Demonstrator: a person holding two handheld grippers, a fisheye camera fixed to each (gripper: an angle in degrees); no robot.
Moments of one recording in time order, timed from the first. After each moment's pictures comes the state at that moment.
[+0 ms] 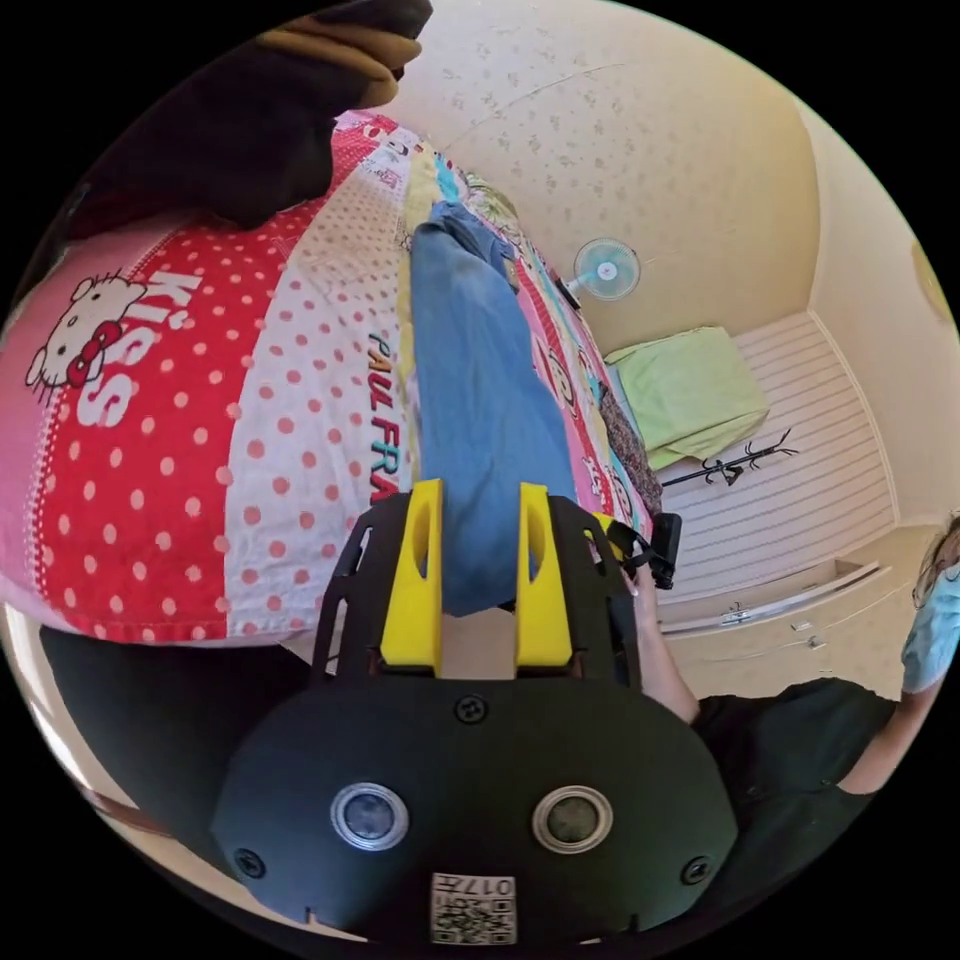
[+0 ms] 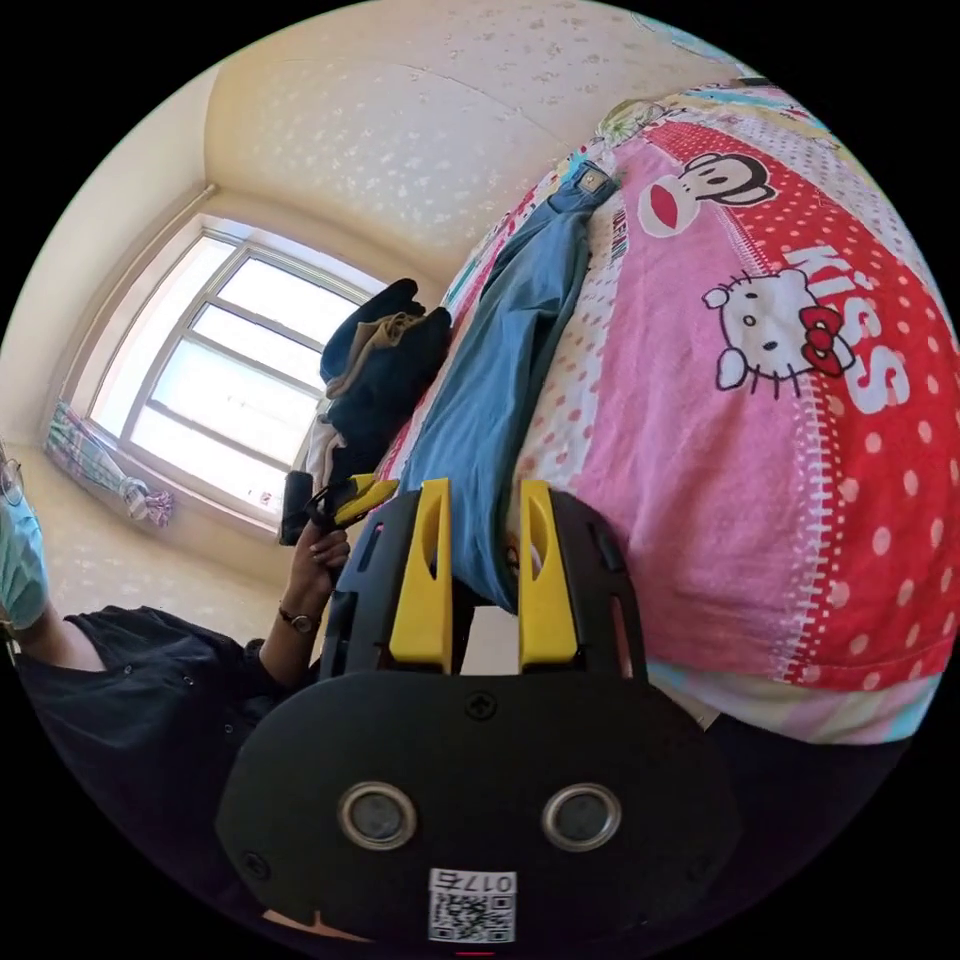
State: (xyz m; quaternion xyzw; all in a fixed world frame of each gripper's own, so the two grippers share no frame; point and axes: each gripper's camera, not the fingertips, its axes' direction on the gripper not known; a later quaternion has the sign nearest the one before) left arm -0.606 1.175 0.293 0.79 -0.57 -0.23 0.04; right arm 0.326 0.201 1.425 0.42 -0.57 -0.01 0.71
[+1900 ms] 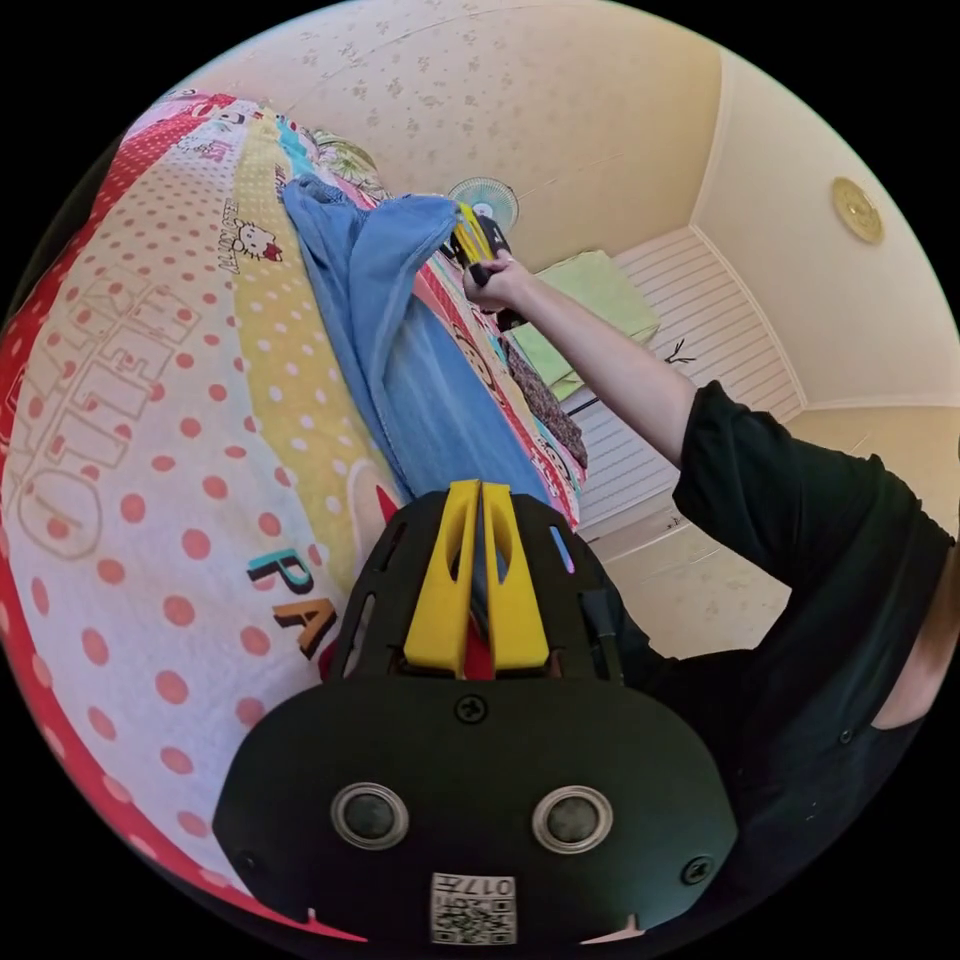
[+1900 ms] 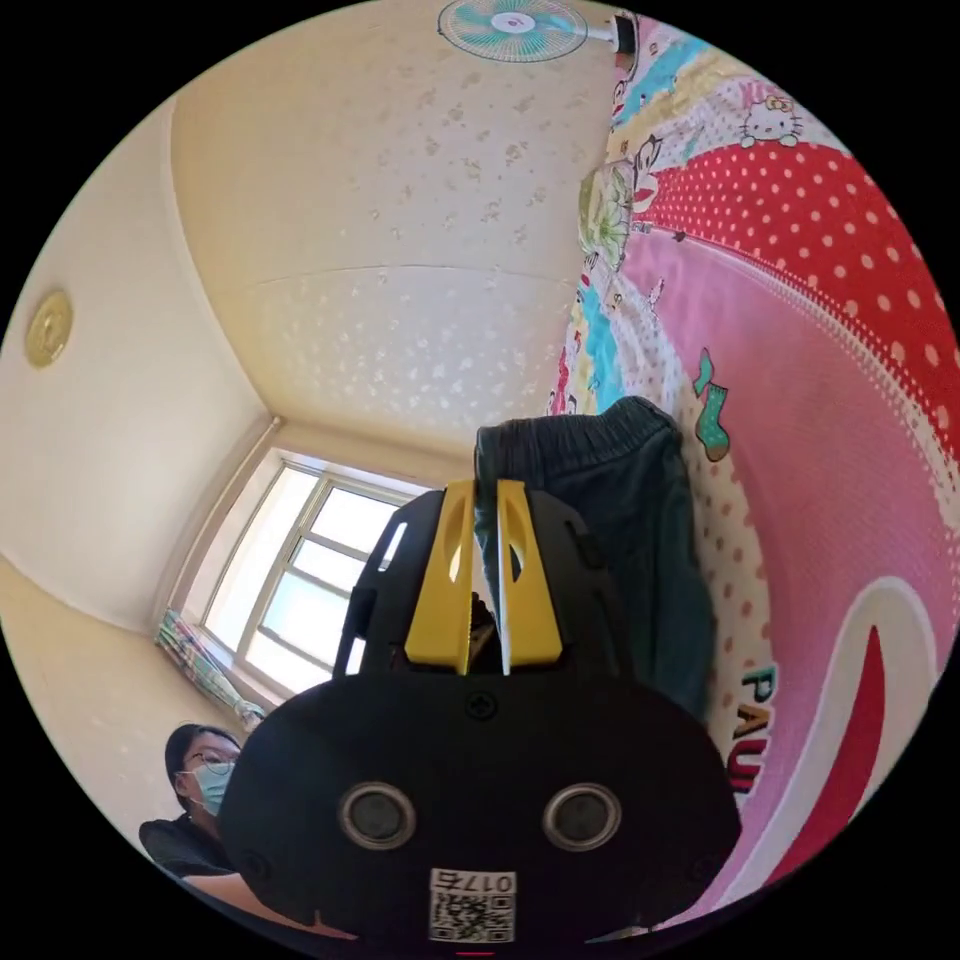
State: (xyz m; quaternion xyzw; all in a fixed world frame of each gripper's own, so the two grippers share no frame) left arm -0.523 1.270 0.226 0.71 -0.65 -0.13 0.22; right arm 0.545 -0.138 1.220 0.49 -0.74 0.12 0.44
